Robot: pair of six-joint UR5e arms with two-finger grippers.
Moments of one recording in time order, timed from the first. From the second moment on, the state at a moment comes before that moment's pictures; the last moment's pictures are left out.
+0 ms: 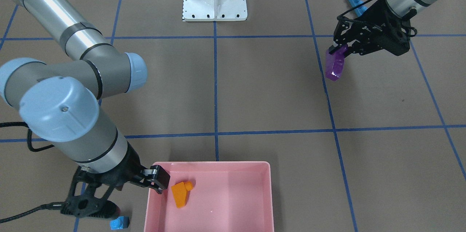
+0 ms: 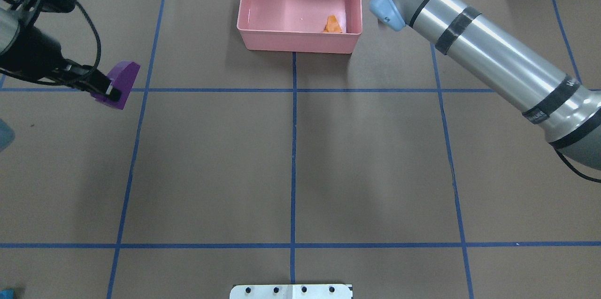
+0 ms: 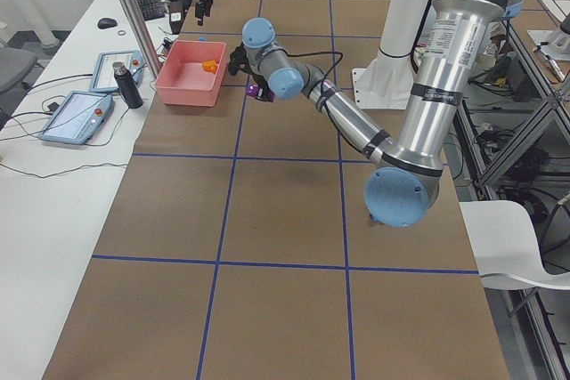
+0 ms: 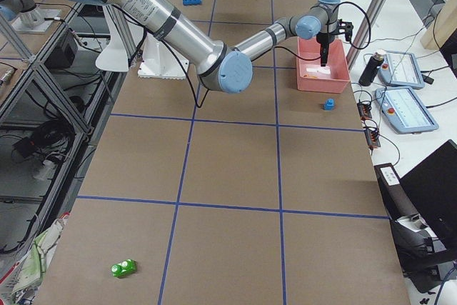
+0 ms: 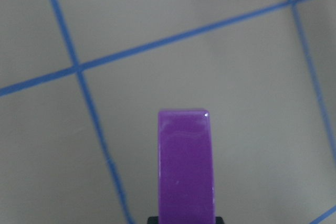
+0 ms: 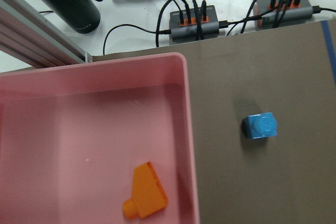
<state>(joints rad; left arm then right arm) -1.02 -1.89 -1.99 -1.77 -2.45 -0.77 1.03 -0.60 1.14 -1.40 2.09 0.96</state>
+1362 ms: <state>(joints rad) -0.84 -2.64 -0.97 -2.26 -1.82 -1.04 1.12 -0.88 1.09 -1.12 2.06 0.61</state>
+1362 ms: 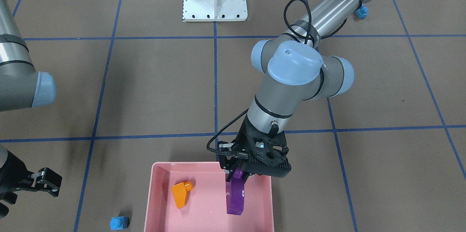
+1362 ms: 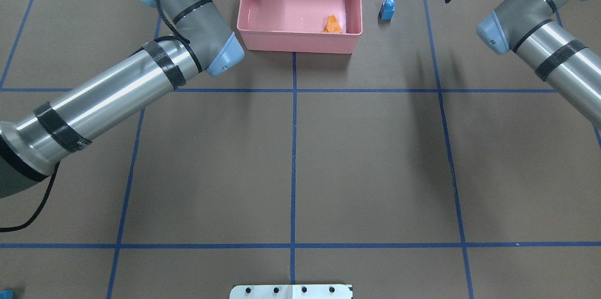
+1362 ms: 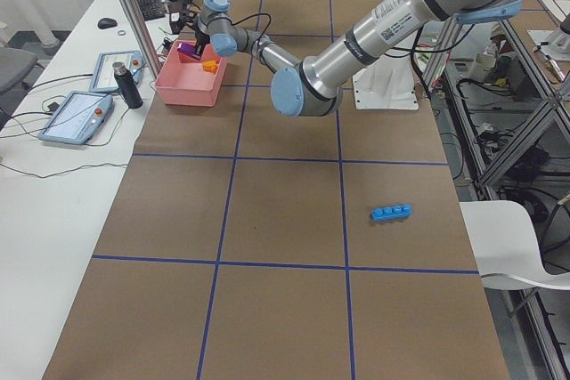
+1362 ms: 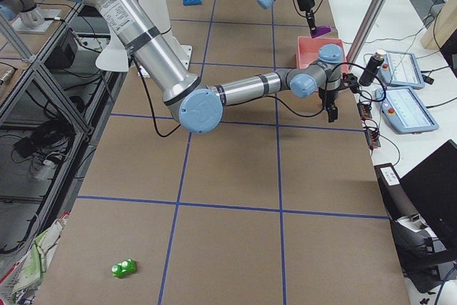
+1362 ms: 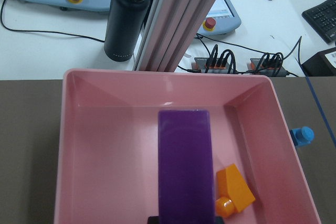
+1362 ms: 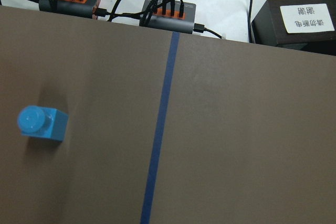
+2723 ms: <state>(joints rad) -0.79 -2.65 -0.86 -2.27 -1.72 -1.02 0.95 -0.58 0.61 -0.83 1.86 0.88</state>
